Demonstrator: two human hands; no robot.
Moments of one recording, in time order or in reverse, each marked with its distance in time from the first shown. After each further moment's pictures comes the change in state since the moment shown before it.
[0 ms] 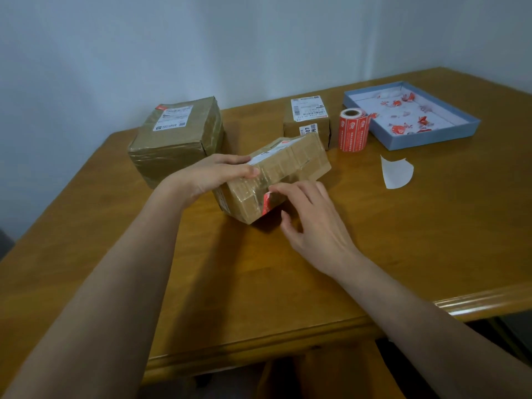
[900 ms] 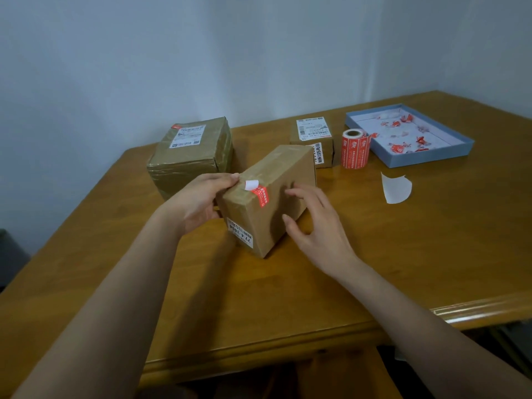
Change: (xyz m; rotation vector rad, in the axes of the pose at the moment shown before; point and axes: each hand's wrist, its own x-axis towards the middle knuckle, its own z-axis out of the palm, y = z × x) left_hand -0.035 -0.011 -0.005 -0.522 0.124 -0.069; right_hand 0.006 -0.001 0.000 0.247 0.027 0.145
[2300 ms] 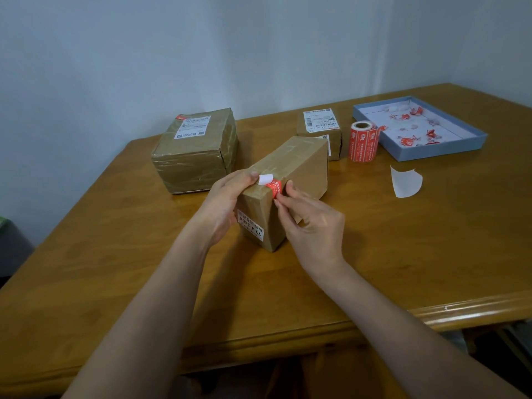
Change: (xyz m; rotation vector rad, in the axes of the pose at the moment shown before) left_hand -0.002 -0.030 0.027 -0.164 0.006 0.158; right_hand -0.002 -0.026 0.032 -0.037 0.447 -0.213
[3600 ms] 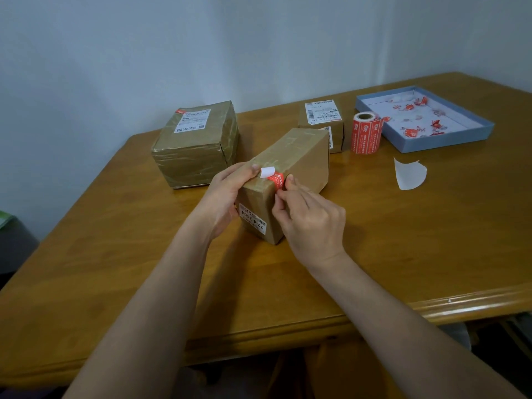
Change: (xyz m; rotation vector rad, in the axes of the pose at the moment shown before) left_hand -0.003 0.004 0.004 0.024 0.046 -0.019; right_hand 0.000 0.001 0.007 -0.372 0.074 -0.250
